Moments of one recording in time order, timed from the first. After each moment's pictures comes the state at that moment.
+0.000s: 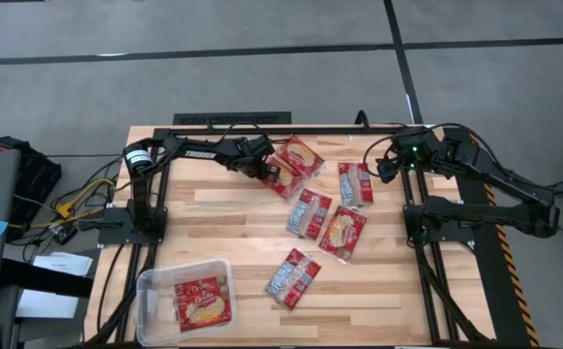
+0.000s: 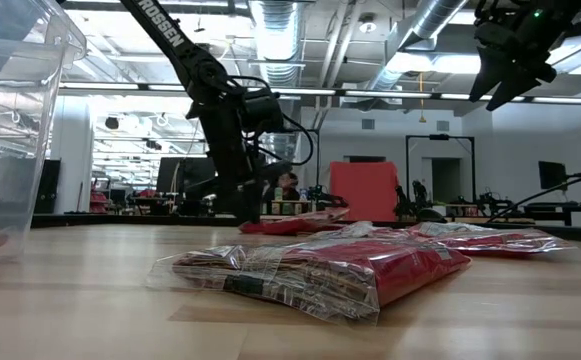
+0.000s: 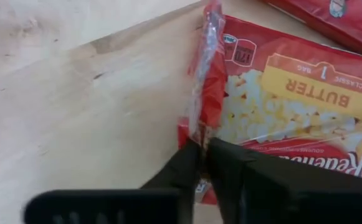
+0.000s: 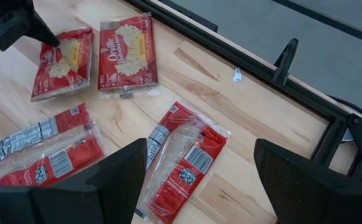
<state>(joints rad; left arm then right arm) 0.45 1.96 1.18 -0.42 -0.06 -0.71 -0.50 0.75 0.91 -0.98 0.27 0.34</state>
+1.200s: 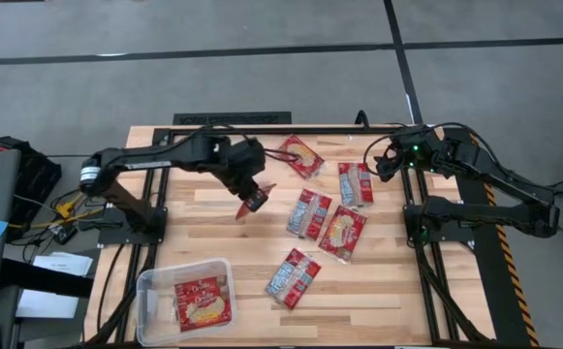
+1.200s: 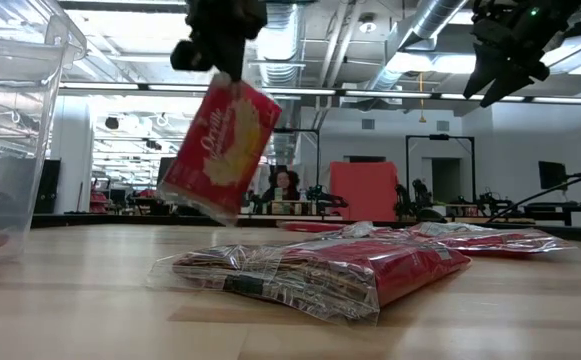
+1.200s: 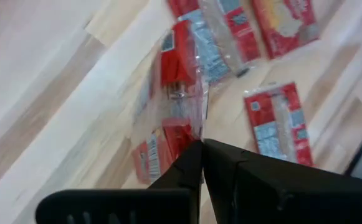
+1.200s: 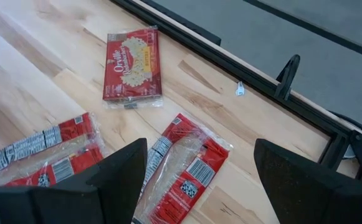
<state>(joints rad) 0.14 1.57 1.54 -1.01 0.06 -0.59 -0.50 0.75 0.91 -0.93 0.27 0.30</state>
